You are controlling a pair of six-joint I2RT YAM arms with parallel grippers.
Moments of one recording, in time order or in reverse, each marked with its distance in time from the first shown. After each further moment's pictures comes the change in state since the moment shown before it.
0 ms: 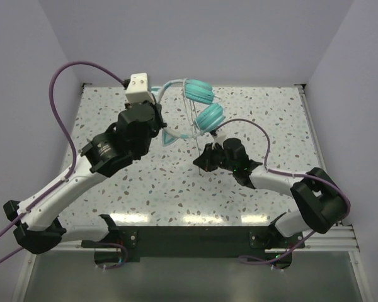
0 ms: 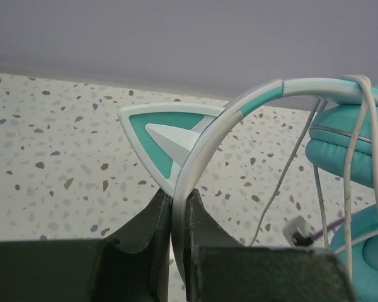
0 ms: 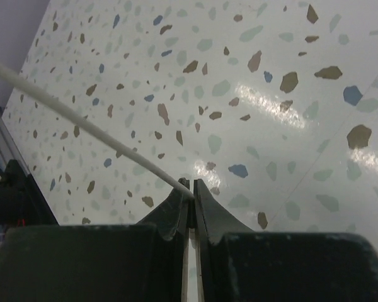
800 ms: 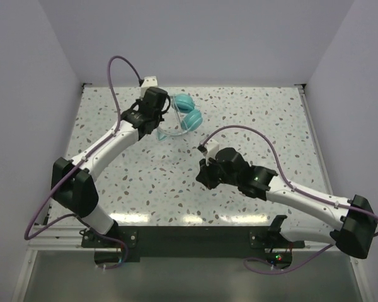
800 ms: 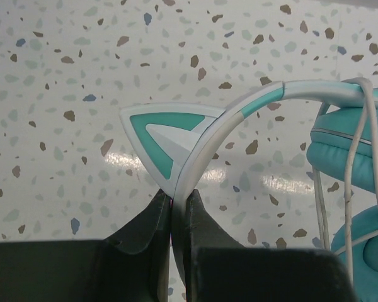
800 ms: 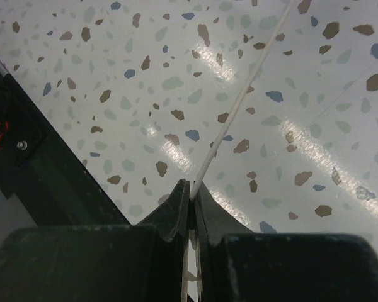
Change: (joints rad) left arm 0.422 0.399 -0.048 0.026 0.227 -0.007; right arm 0.297 -0.349 0.128 -0.650 0.219 -0.176
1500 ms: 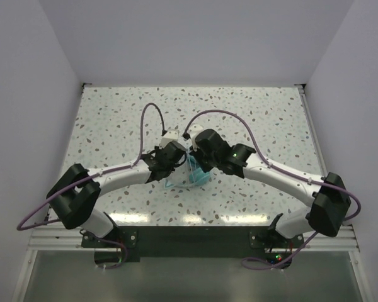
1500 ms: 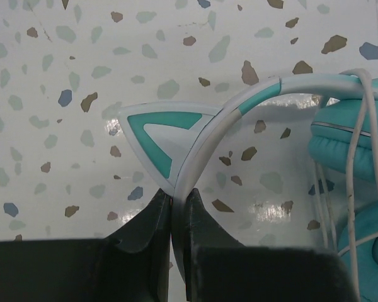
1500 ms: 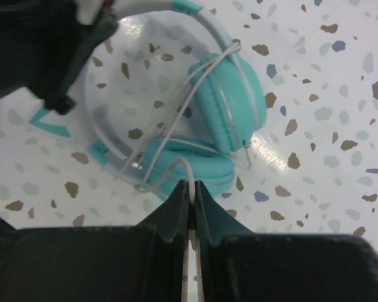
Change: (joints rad) left arm -0.285 -0.043 -0.561 0.236 -0.019 -0.050; right arm -0.013 0.273 0.373 -0.304 0.233 -0.229
